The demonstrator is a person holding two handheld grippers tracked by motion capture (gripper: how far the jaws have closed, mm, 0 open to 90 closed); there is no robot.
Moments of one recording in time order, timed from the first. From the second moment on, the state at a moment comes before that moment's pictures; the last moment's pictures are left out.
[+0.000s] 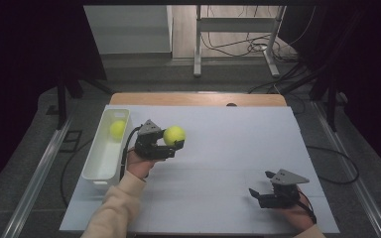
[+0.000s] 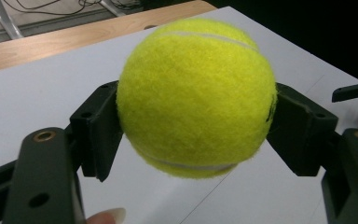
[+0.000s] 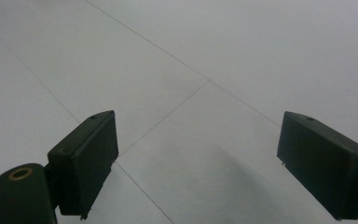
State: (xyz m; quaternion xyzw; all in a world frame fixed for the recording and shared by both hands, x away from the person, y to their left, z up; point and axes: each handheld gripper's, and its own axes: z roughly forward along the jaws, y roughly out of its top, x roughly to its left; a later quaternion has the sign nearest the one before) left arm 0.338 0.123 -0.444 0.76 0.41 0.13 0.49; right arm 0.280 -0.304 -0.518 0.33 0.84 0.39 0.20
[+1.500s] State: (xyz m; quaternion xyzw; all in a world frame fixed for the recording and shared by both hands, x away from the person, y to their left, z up) left arm 0.333 0.138 -0.450 0.74 0.42 0.13 0.50; right arm 0.280 -0.302 -0.519 0.32 0.84 0.39 0.20
